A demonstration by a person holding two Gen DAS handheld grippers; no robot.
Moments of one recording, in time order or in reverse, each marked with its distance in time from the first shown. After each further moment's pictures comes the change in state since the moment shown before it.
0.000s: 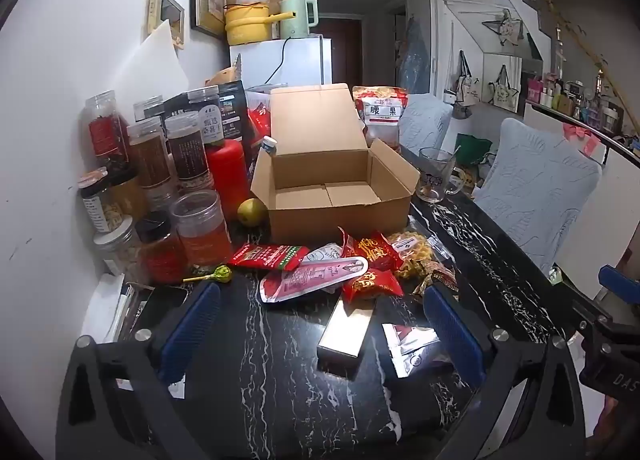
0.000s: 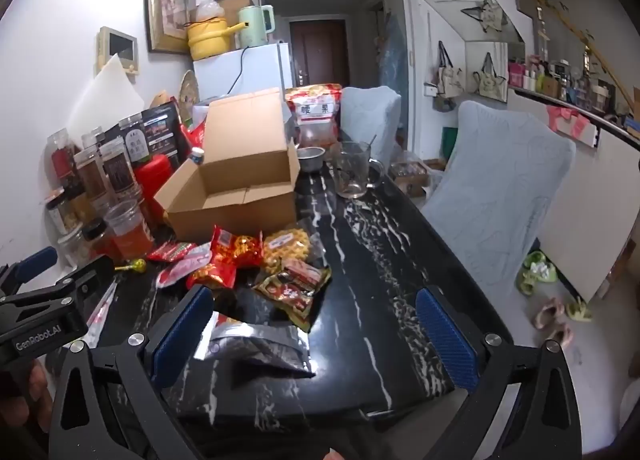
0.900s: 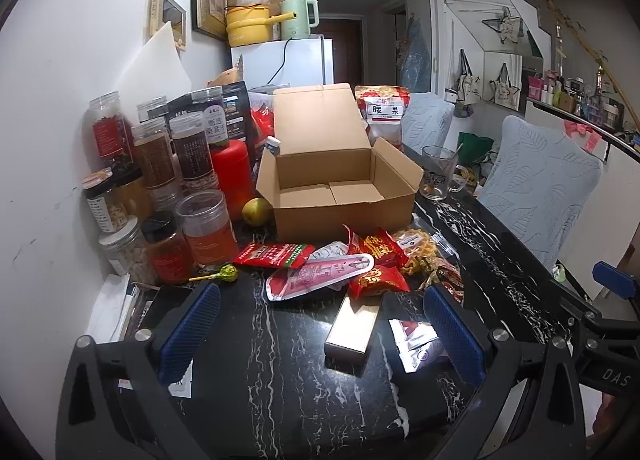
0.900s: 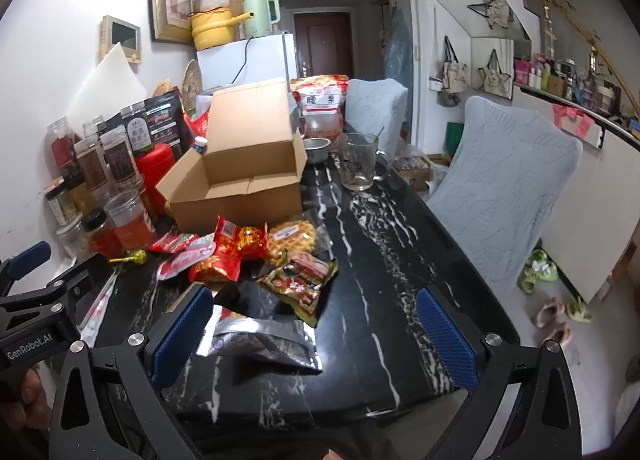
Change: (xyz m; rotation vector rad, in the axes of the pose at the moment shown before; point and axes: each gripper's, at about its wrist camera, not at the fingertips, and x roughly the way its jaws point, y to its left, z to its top) left arm -0.003 0.006 -0.003 0.008 -0.005 0.007; right arm 0.011 0.008 -0.003 -0.021 0.035 -0.009
